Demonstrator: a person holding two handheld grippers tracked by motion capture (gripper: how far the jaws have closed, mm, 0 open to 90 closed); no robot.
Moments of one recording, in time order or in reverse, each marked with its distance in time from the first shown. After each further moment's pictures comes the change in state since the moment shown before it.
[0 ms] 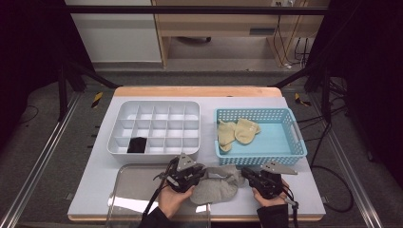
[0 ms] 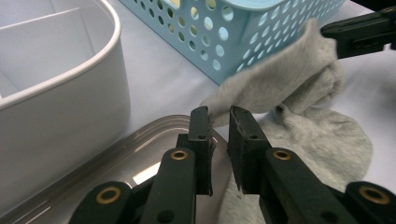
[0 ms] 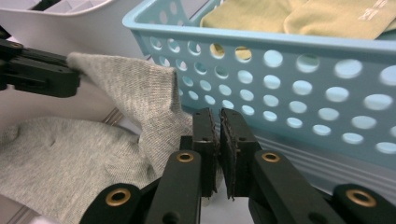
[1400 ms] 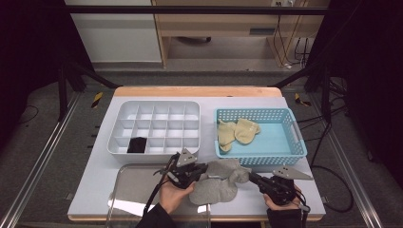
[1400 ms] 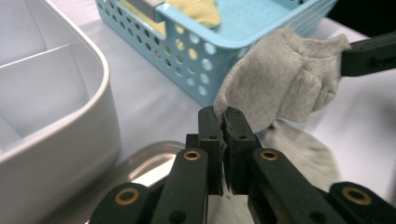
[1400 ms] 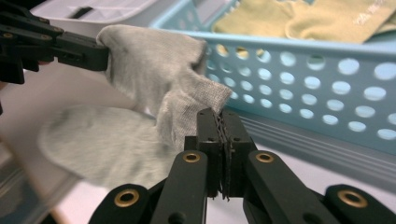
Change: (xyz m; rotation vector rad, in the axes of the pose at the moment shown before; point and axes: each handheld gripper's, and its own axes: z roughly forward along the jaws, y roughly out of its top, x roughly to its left) left arm -0.005 0.015 -0.018 -0.030 -0.069 0.005; right arm -0.006 0.000 -0.037 -0.011 0.084 0.006
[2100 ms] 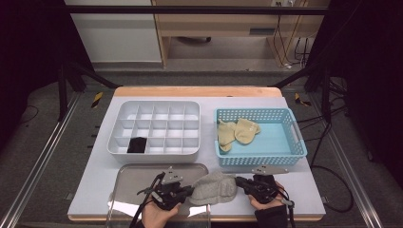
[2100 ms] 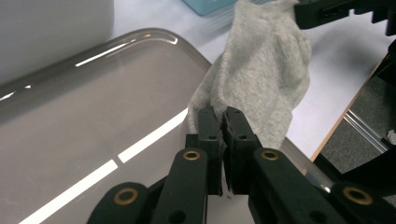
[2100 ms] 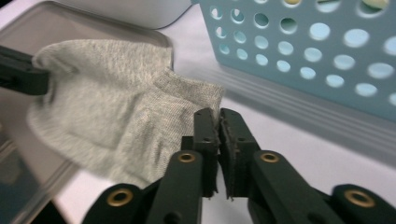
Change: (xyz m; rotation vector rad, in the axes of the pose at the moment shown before) left arm -0.004 -0.048 -0.028 0.150 0.003 -0.090; right arm 0.021 -0.001 0.043 0.184 0.000 -0.033
